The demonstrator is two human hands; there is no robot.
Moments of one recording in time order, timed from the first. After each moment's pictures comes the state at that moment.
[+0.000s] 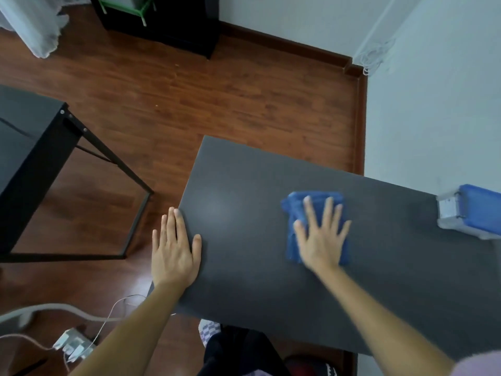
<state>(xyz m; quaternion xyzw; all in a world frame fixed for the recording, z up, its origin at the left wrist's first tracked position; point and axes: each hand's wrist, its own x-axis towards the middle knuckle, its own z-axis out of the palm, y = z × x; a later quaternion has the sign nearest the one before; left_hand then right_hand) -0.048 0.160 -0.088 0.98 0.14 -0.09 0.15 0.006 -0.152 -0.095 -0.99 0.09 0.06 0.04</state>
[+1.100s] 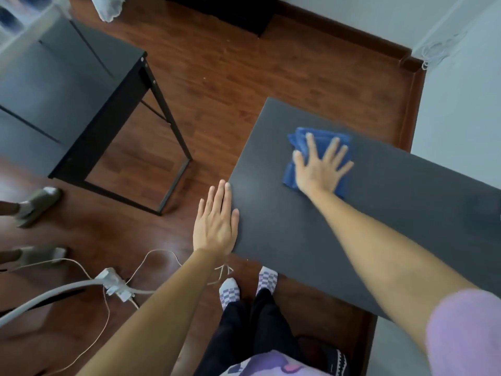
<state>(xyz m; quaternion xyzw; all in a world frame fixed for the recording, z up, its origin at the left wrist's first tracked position) -0.112 0.185 -0.097 0.97 0.11 -0.08 0.19 0.067 -0.009 -0.085 -0.99 0.08 0.09 0.09</state>
